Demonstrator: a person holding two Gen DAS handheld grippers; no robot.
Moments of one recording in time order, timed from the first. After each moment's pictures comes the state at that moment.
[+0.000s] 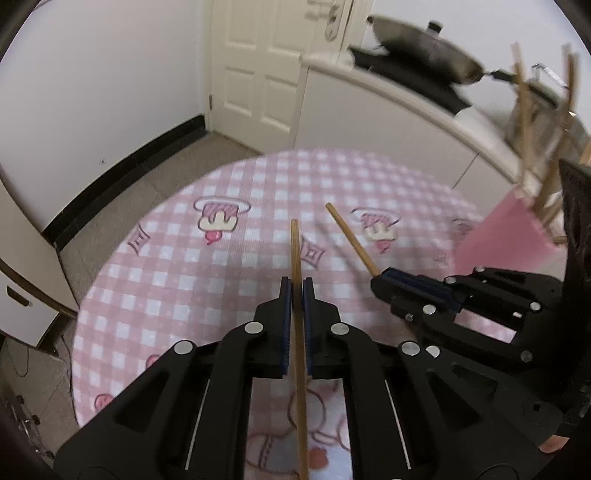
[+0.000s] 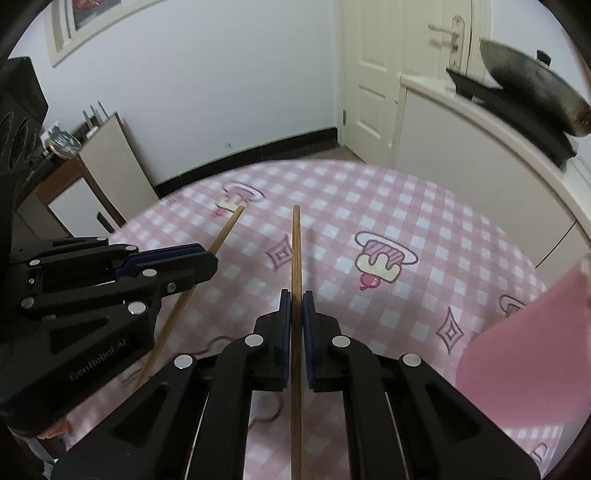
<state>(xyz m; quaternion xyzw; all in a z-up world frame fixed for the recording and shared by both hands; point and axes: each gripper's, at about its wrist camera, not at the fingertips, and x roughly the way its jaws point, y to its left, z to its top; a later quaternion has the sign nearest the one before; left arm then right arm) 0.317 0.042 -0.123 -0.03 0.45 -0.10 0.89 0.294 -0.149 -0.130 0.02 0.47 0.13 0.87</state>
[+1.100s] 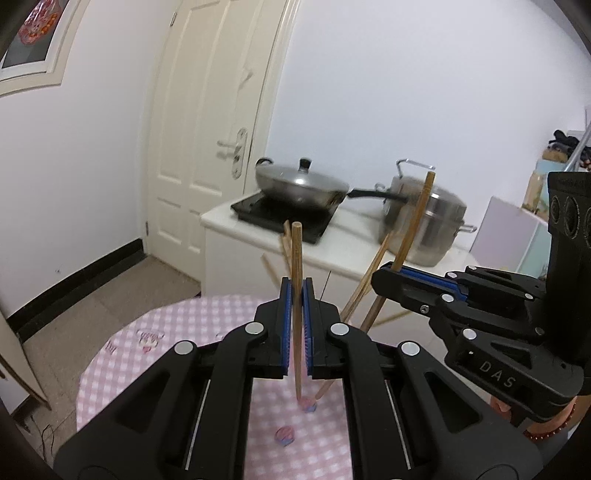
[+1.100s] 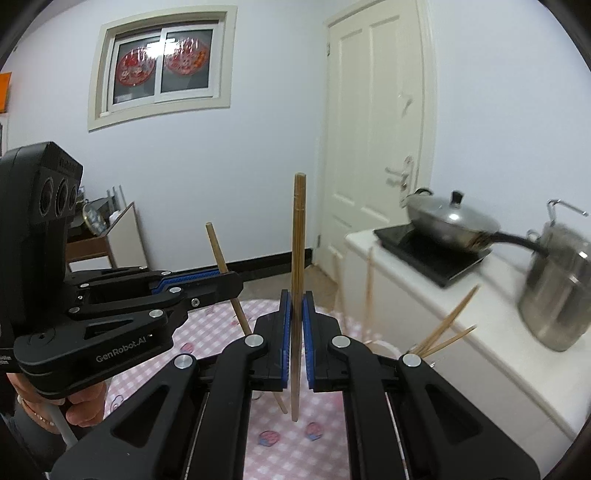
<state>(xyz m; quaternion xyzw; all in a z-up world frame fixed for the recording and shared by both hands) 0.194 -0.030 0.064 -0.05 0.22 -0.23 0.95 0.159 -0.232 0.069 -0.01 0.26 0.09 0.96</state>
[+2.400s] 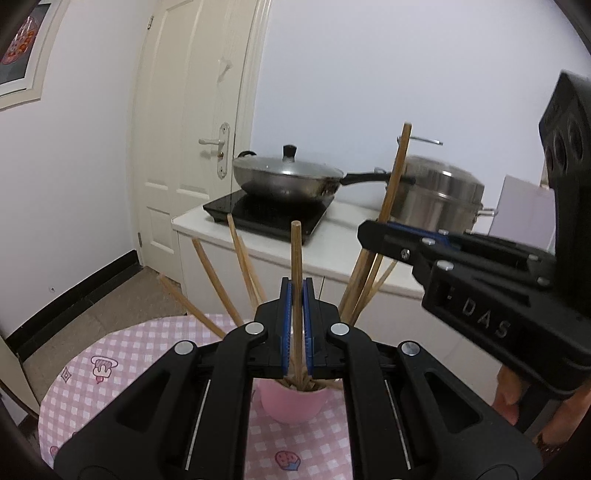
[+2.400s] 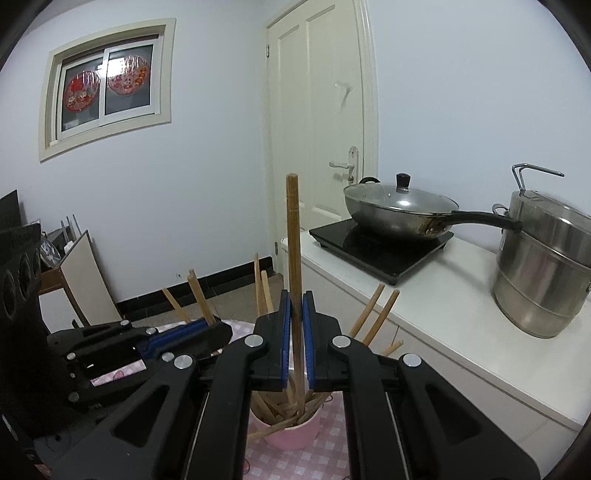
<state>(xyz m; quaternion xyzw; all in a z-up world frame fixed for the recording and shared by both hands) 0.257 -0.126 0.011 -0.01 0.22 -0.22 0.95 0.211 -0.310 0.023 0.04 0.26 0.02 0.96</state>
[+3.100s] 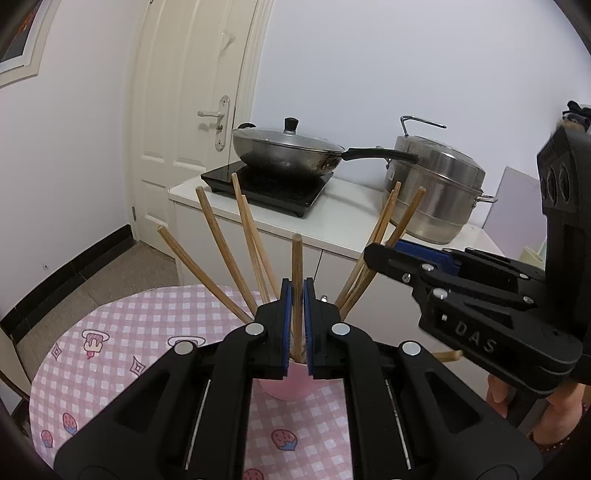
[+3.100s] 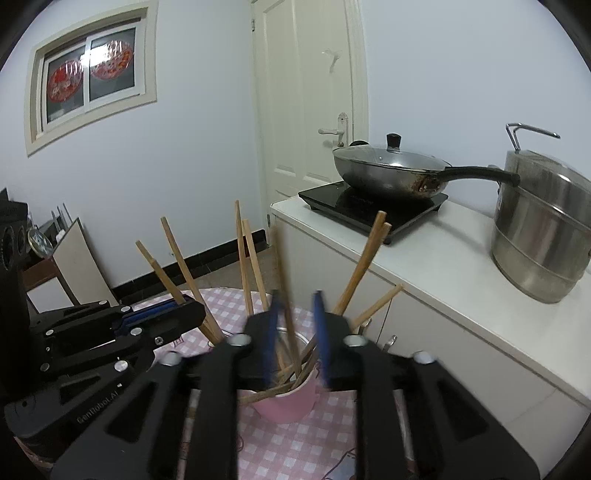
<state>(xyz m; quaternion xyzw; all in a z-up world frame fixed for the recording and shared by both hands) 0.259 -0.114 -0.003 -0.03 0.26 -0.24 0.93 0.203 -0.322 -0.007 0.06 0.30 0.00 0.95</state>
